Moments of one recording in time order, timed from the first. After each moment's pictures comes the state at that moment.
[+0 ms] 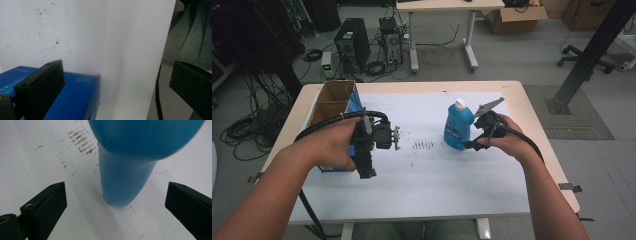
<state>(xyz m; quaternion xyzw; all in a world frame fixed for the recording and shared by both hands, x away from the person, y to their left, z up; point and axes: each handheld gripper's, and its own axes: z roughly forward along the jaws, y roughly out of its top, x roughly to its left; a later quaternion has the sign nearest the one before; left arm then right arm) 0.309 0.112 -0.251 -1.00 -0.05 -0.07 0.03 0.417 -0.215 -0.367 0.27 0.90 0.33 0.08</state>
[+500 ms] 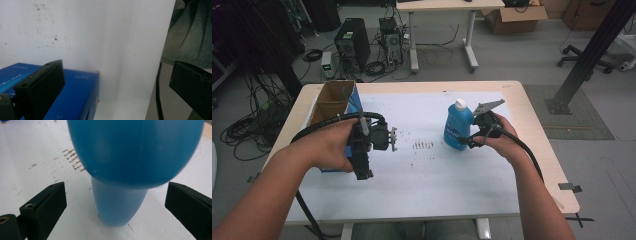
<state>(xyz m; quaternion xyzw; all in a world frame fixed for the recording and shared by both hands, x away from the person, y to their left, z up) 0.307 0.118 -0.252 -1.00 -0.05 -0.07 0.03 0.421 -0.210 -0.376 0.28 0.87 0.38 0.11</state>
